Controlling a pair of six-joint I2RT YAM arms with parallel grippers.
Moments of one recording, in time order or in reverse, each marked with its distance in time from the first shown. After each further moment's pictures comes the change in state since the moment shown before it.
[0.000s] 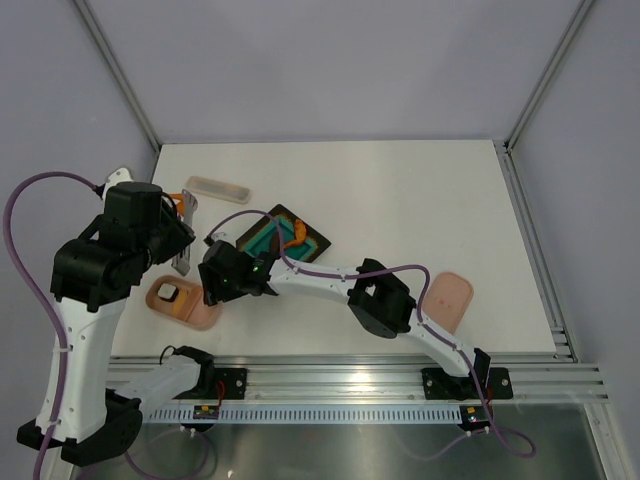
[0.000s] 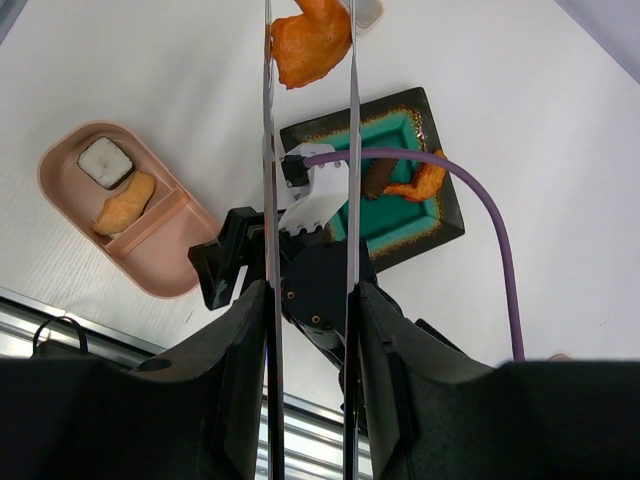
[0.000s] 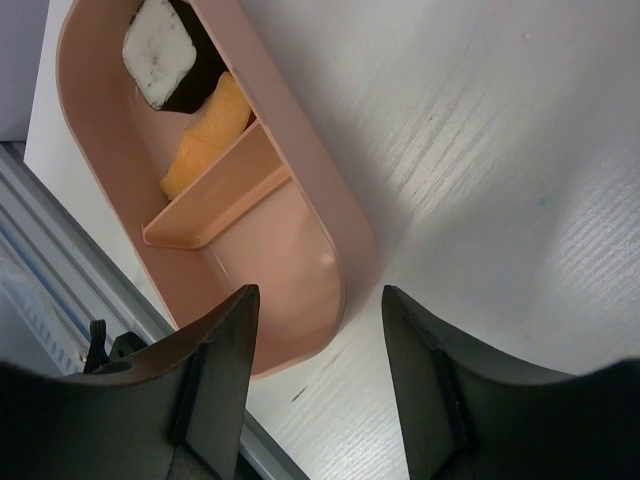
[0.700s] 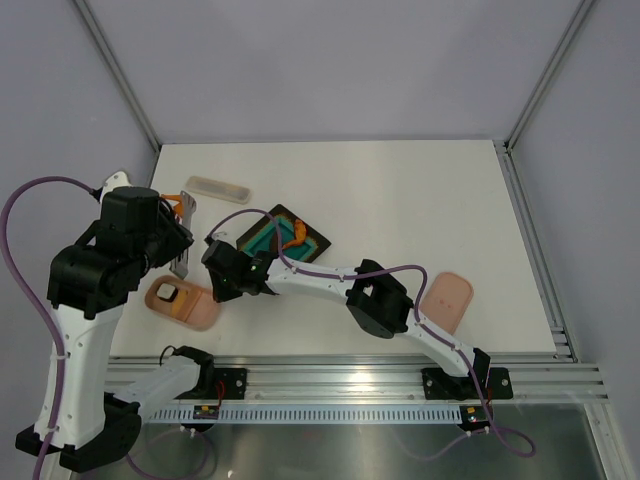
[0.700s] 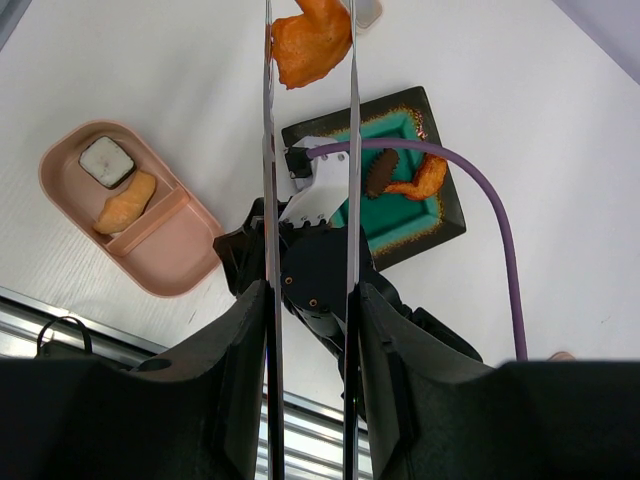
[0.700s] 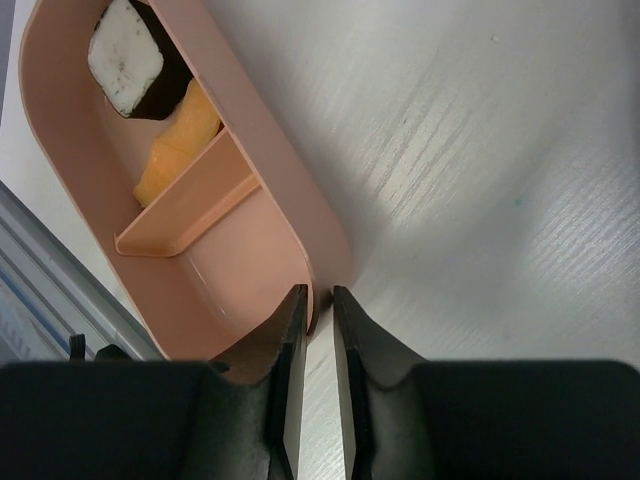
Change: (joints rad) left arm 0.000 -0.024 -0.015 0.000 0.000 0.008; right arm 0.000 0.033 0.059 -0.058 0.038 0.000
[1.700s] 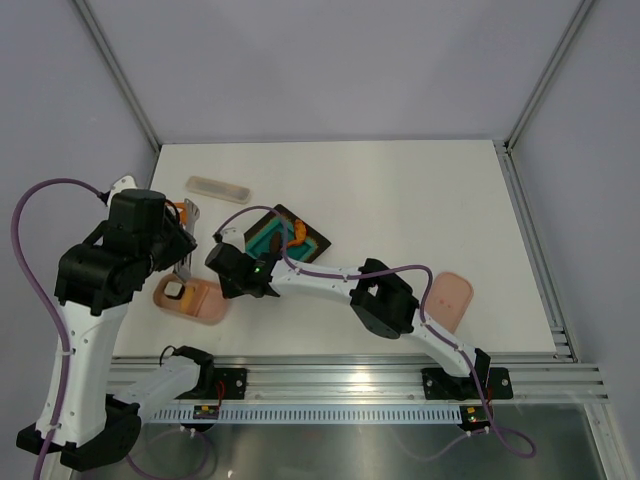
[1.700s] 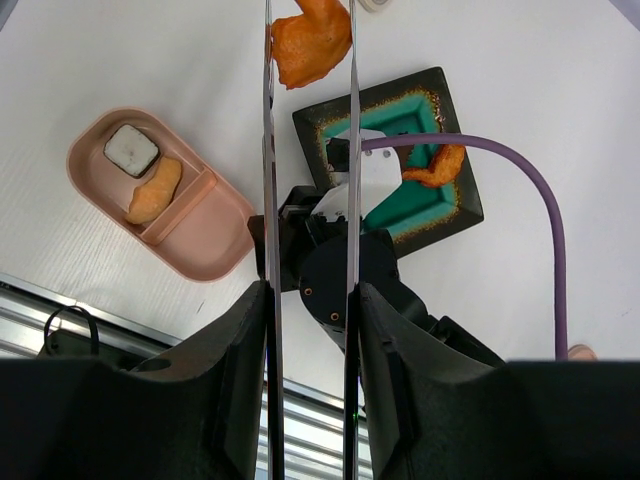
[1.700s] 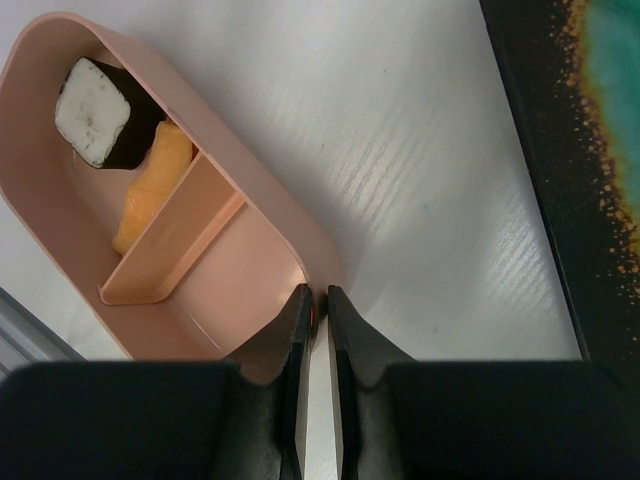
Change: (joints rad) left arm 0.000 -0.010 -0.051 0.000 0.010 0.001; right arm 0.004 -0.053 -0.090 0.024 0.162 0.008
